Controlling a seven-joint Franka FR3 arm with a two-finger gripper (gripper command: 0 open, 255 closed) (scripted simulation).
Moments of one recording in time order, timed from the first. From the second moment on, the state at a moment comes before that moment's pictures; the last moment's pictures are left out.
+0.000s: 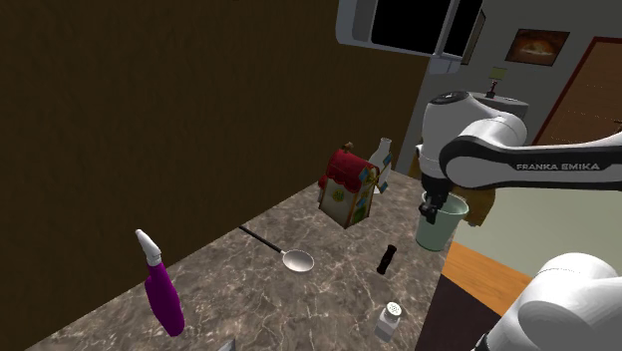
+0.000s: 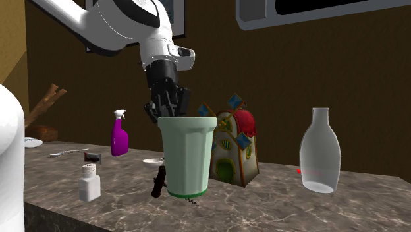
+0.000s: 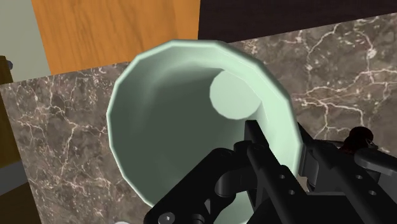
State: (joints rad) arm -0.08 -0.79 0.07 -2.72 -0.29 1.83 -0.02
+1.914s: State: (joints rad) arm -0.08 -0.79 0.11 -2.36 -0.25 1.48 -0.09
